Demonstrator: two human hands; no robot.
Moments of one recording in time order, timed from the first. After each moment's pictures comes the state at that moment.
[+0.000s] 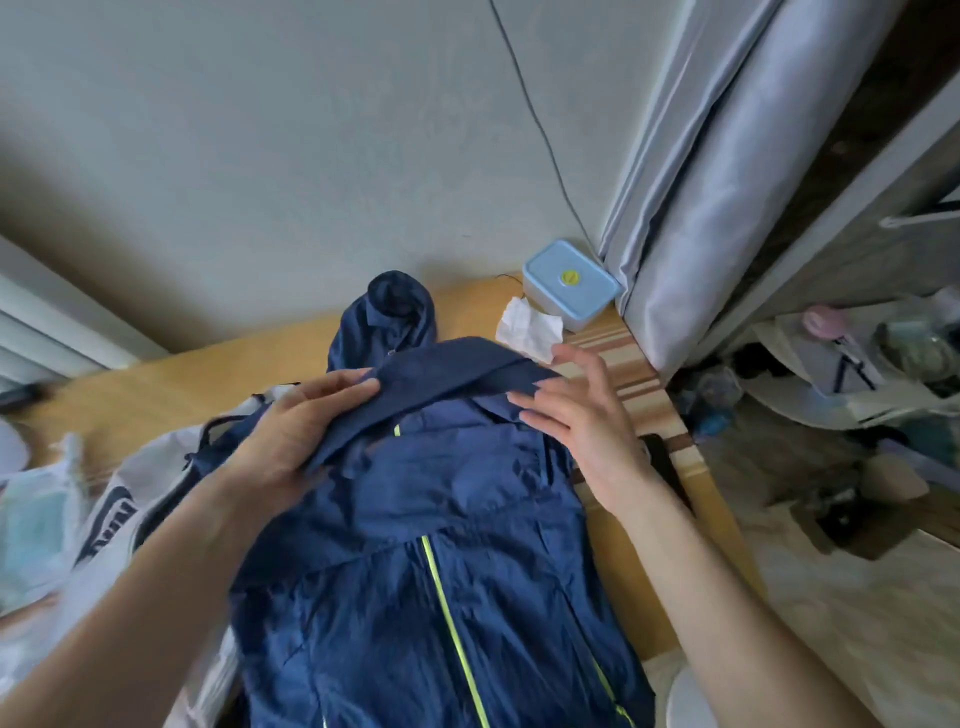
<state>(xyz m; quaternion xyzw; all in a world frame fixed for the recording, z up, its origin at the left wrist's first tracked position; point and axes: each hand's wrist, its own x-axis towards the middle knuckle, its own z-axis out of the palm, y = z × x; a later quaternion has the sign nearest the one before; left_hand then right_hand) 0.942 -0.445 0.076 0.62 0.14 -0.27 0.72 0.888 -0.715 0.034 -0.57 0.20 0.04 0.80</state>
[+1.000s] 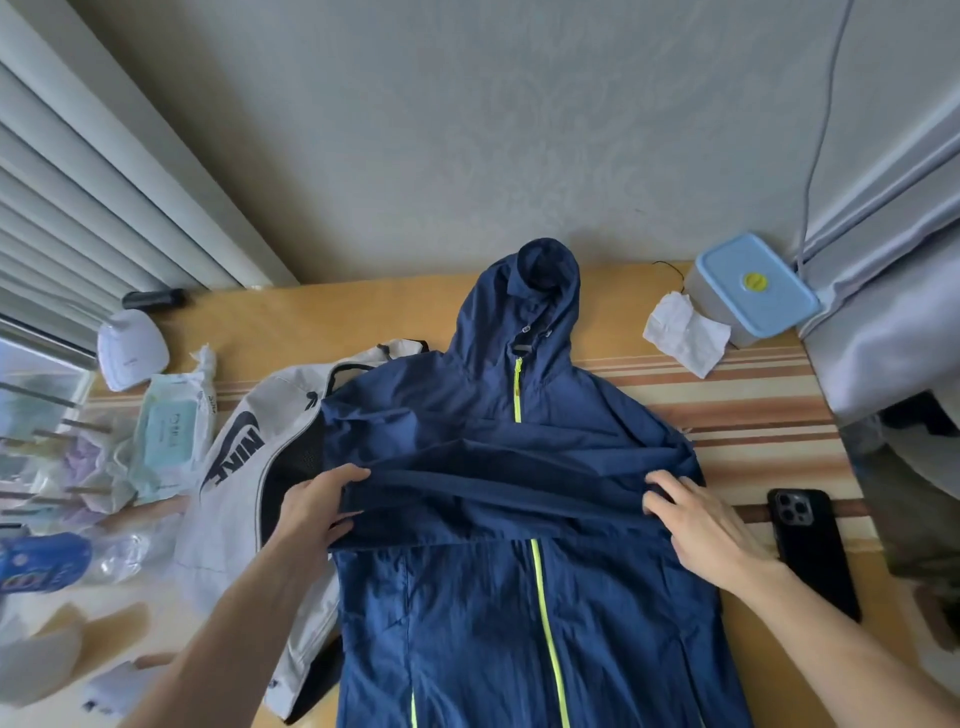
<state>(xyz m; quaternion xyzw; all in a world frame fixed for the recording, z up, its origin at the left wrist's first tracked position) 0.909 -0.285 -0.067 0.60 0.52 -0.17 0.57 0.892 -0.727 -0.137 -0.95 -0.19 0.23 -0.01</state>
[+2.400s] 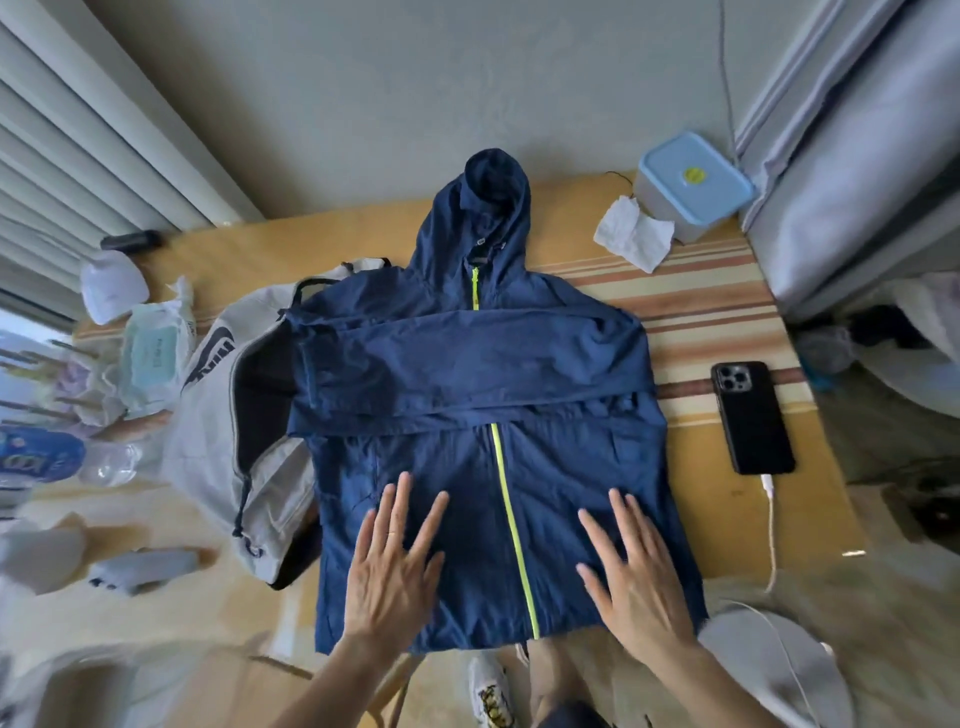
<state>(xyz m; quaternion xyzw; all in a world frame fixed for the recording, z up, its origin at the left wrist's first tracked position) 0.667 -0.376 -0.158 0.99 -0.09 -0.12 0.01 0.645 -0.691 -0.191 -0.98 -0.06 0.12 0.12</state>
